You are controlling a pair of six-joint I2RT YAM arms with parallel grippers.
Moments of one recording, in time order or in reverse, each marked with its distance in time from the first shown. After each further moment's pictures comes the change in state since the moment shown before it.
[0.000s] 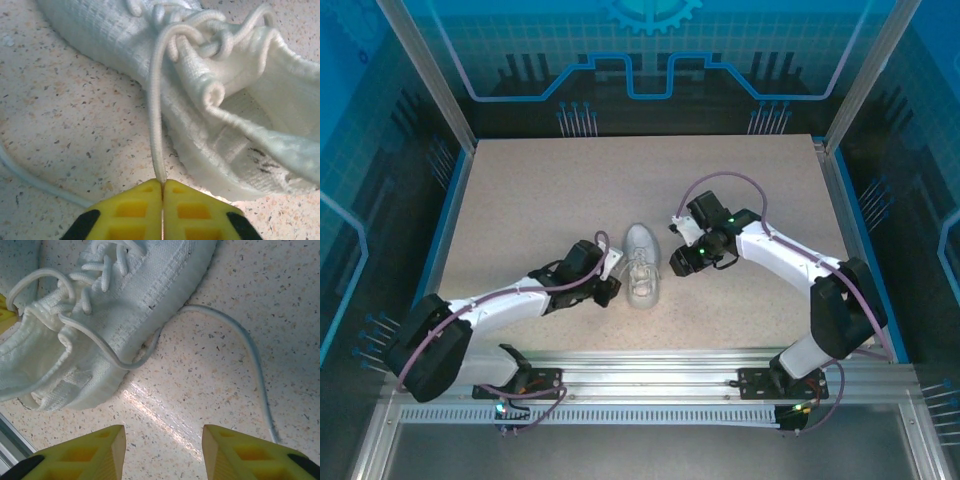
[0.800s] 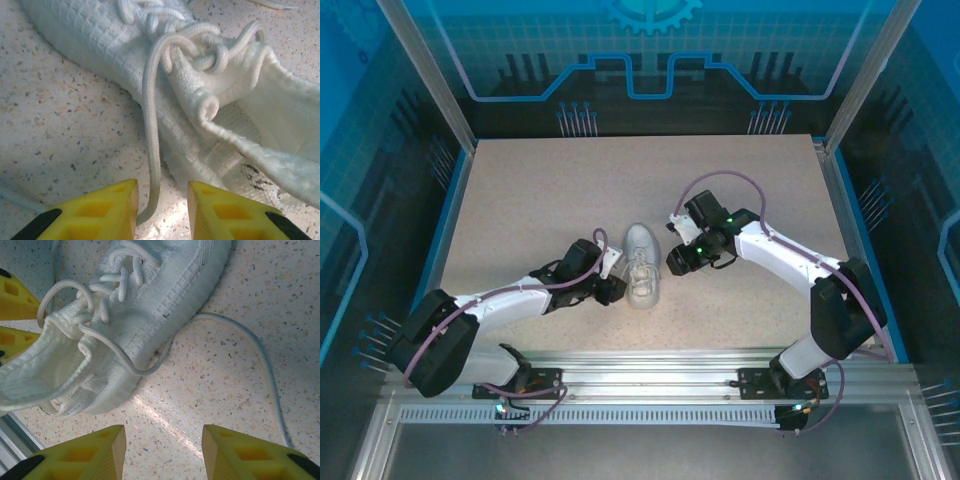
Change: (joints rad) left arm 0.024 0.040 -0.015 0.074 0.078 -0.042; right arm 0.016 0.000 0.013 0.008 -0.016 0.026
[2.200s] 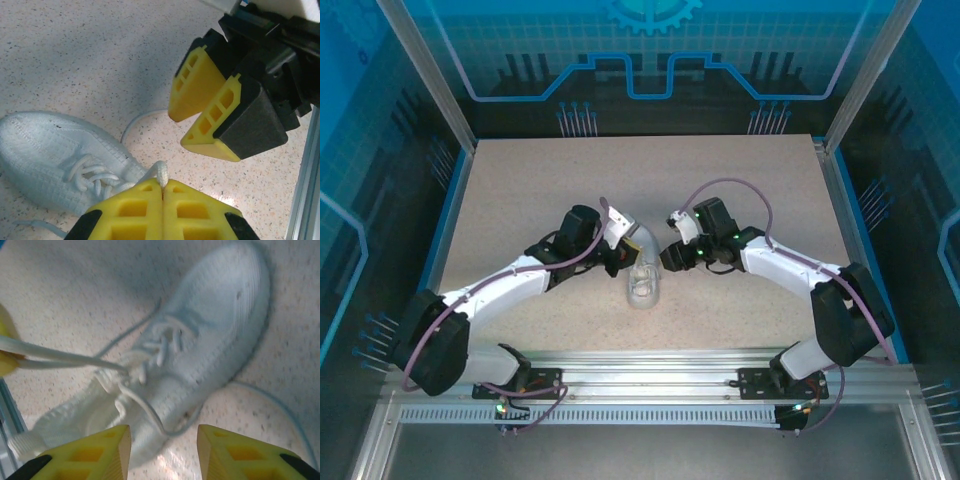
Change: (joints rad) left arm 0.061 0.012 0.246 -0.002 0.232 0.182; right arm -0.029 -0.048 -0.201 0.462 -0.168 0.044
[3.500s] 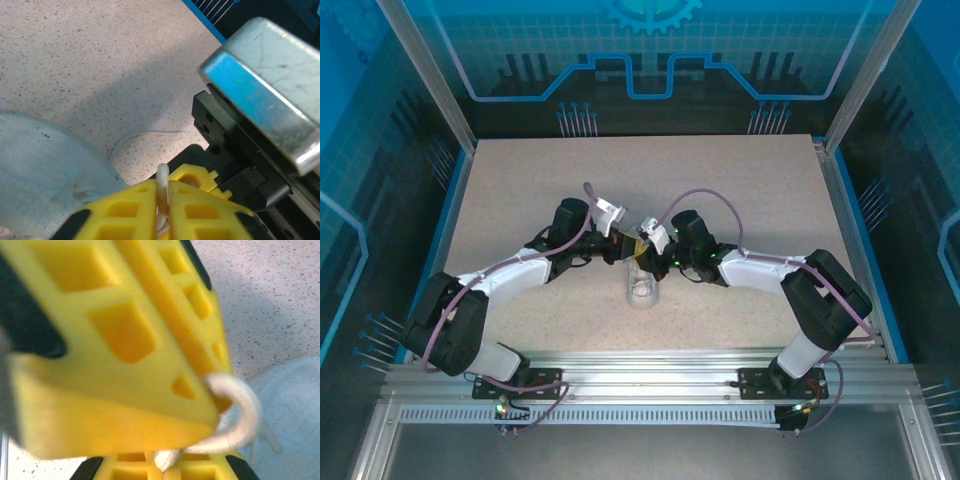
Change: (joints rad) left arm 0.117 0.103 -0.036 0.217 0.204 -0.220; right arm 0.144 0.127 -0.082 0.474 -0.021 -0.117
